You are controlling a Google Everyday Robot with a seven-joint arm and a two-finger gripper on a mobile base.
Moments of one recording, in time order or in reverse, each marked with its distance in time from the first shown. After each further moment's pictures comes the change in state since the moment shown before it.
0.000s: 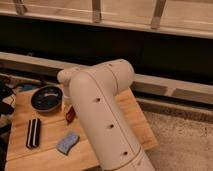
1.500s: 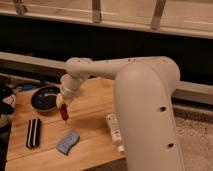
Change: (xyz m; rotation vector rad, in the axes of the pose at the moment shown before) arm 0.053 0.052 -0.111 -0.259 -0.193 -0.242
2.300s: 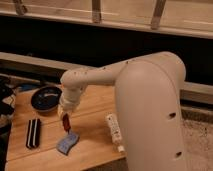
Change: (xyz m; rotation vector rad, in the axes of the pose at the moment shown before) arm 0.051 0.012 0.023 0.073 0.037 0.033
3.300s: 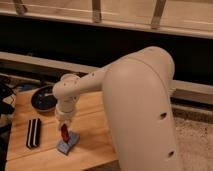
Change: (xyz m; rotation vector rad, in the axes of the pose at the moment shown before) arm 0.034 0.013 0.026 0.080 0.077 0.027
